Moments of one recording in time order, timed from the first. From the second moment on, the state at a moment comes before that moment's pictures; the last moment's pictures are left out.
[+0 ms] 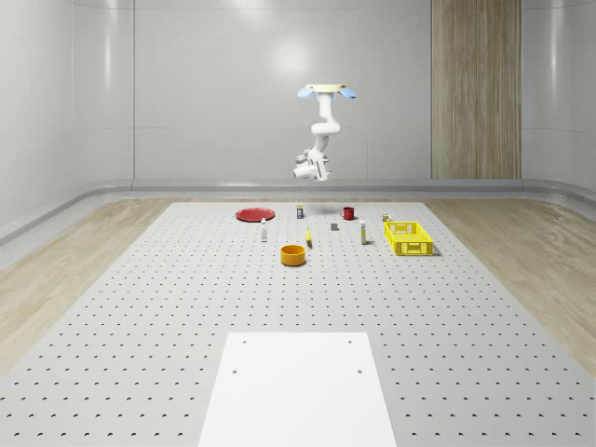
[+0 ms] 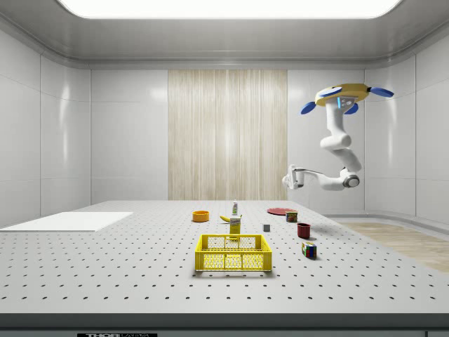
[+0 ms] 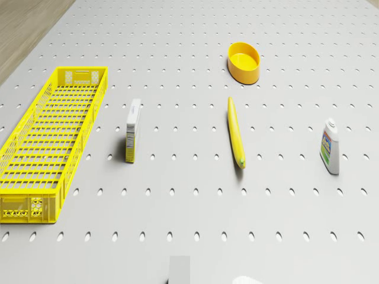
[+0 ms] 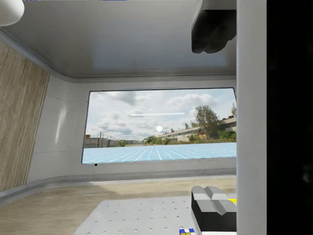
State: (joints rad) arm -0.27 -0.81 0.70 -2.43 -1.05 1.43 0.99
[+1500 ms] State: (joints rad) arm -1.05 -1.10 1.27 -2.89 -1.97 1.19 1.58
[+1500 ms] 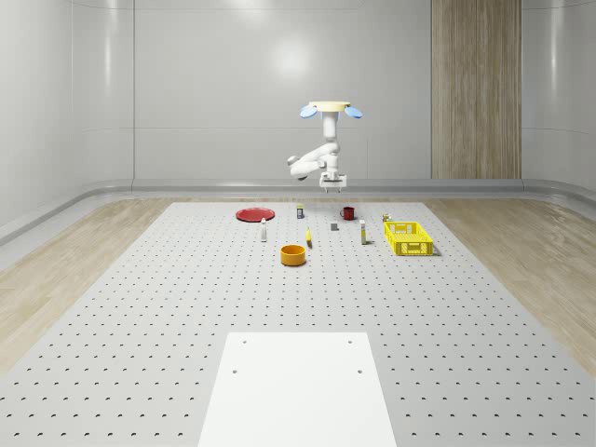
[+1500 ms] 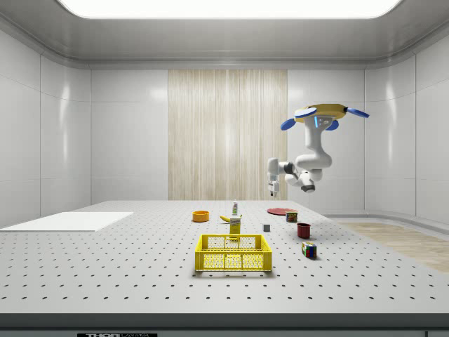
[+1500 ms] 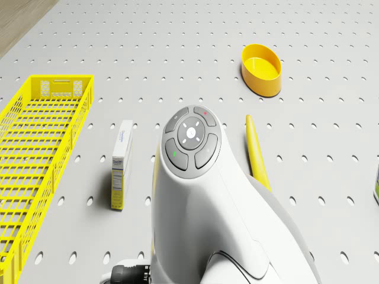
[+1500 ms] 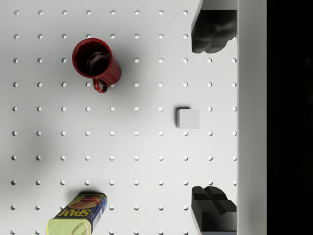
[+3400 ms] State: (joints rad) arm -1.11 -1.29 1.25 -2.87 -1.95 1.38 1.63
